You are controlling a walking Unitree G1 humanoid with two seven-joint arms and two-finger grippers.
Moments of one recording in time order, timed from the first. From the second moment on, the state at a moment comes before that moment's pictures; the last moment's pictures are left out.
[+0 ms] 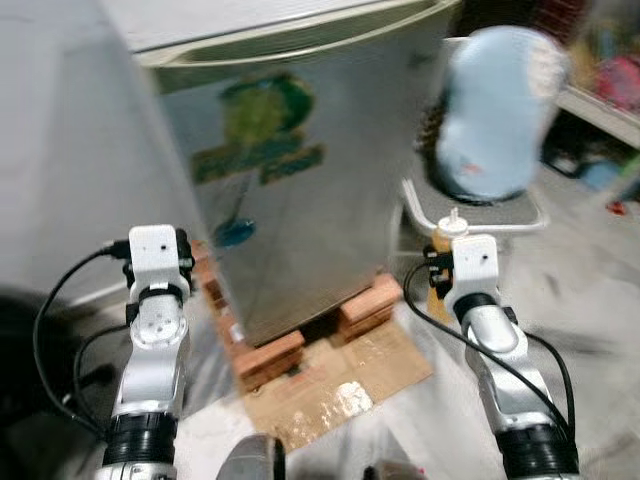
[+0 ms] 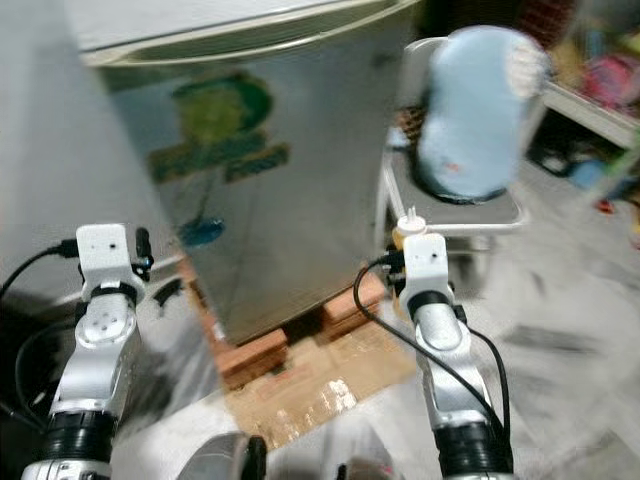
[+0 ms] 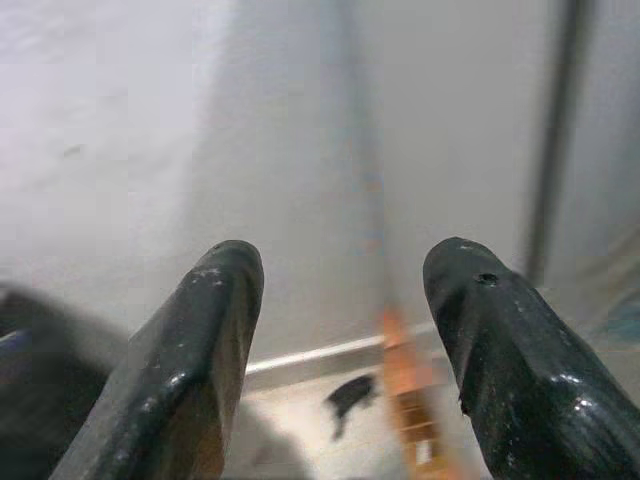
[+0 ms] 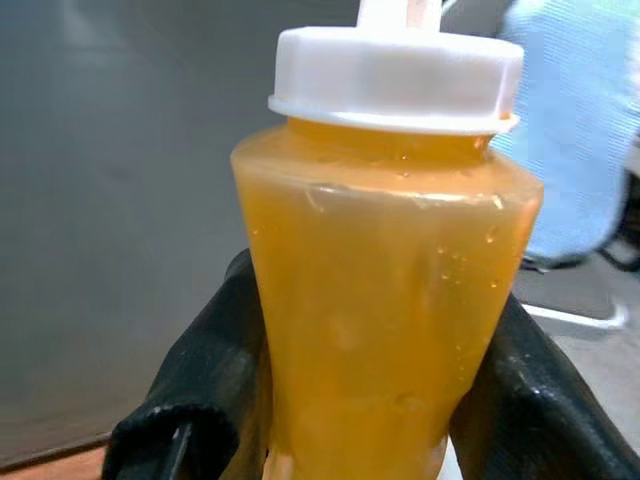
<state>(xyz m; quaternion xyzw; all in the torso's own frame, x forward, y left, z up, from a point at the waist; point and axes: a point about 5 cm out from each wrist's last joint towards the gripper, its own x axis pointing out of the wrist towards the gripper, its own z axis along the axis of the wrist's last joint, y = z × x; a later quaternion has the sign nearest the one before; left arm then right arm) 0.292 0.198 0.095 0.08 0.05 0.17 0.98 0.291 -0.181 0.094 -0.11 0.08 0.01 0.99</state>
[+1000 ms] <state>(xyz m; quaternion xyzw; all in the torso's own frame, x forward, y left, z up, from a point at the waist) 0.239 0.178 0.090 0.03 0.05 -0.04 1.00 0.279 -0.201 0.090 -0.10 0.07 -0.04 0.99</state>
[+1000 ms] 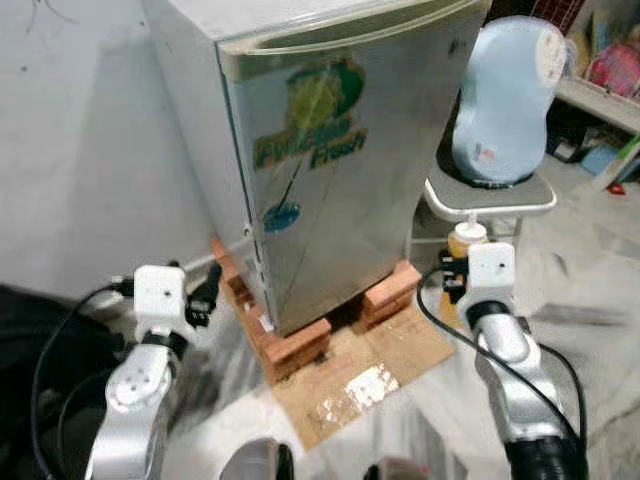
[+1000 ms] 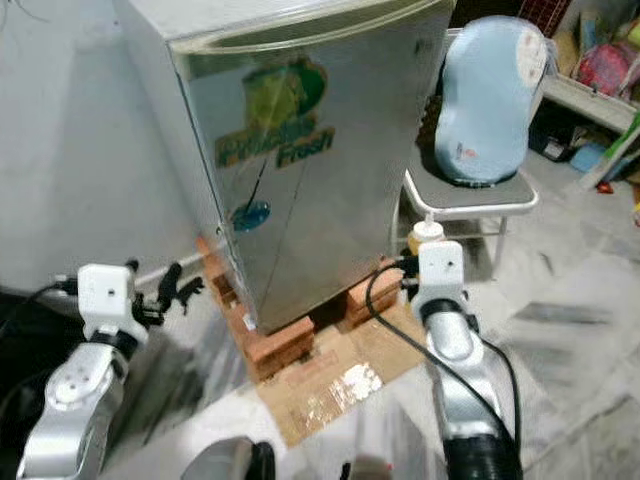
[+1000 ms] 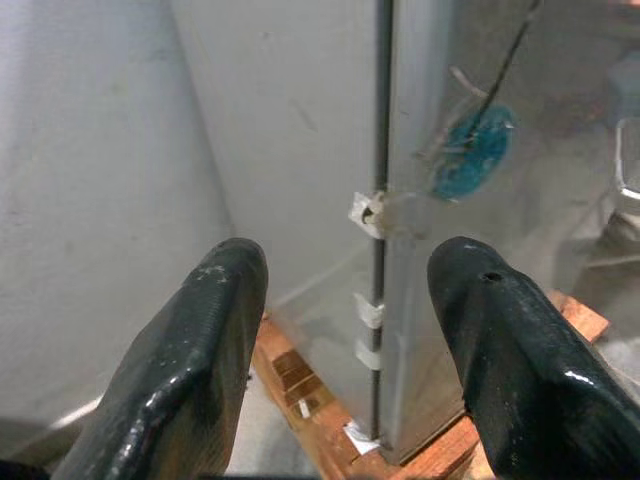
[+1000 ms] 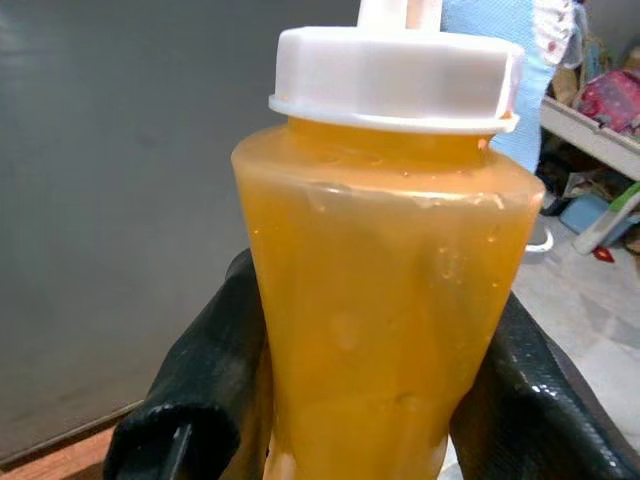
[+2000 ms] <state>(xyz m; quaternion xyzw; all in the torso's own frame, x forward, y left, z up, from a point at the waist) 0.260 0.173 0.104 0.02 0.02 -0.01 1.00 0.287 -0.195 0.098 -0.11 0.06 -0.02 0.99</state>
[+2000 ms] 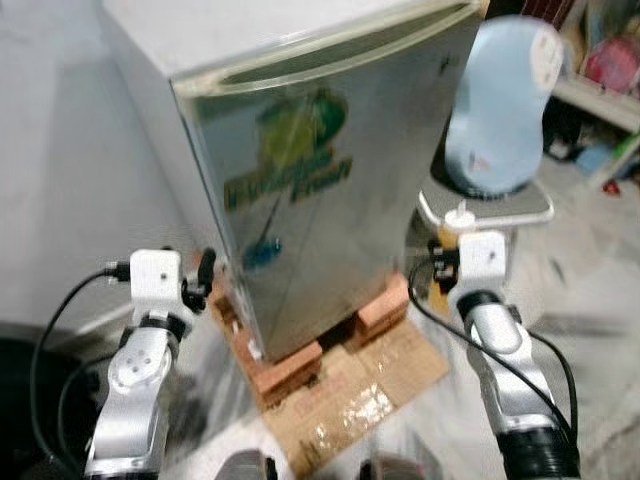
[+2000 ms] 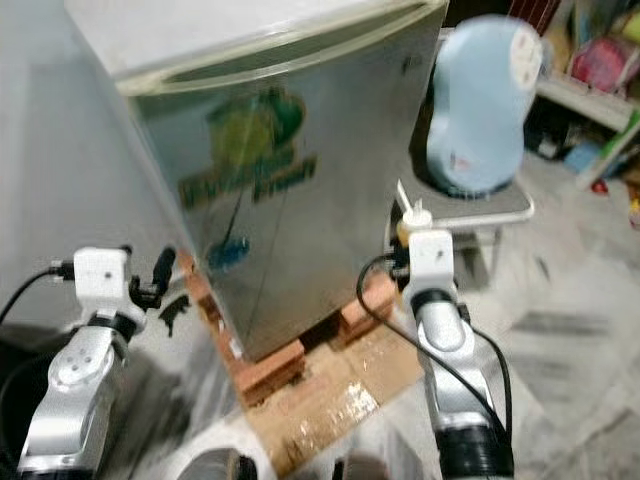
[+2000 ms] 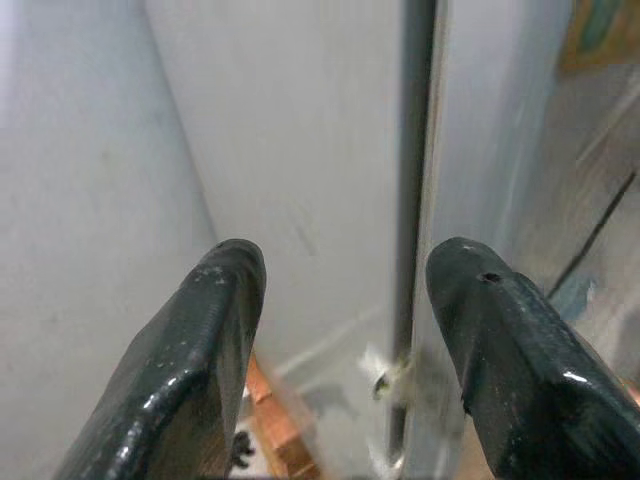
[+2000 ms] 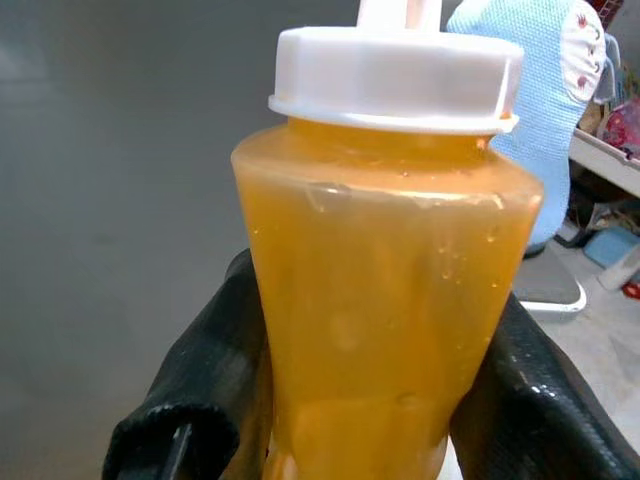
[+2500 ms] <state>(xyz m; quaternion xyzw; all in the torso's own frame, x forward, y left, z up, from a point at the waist) 0.304 0.181 0.105 0.00 0.03 -0.04 1.00 0.282 -0.199 0.091 -0.11 0.07 -0.02 0.99</state>
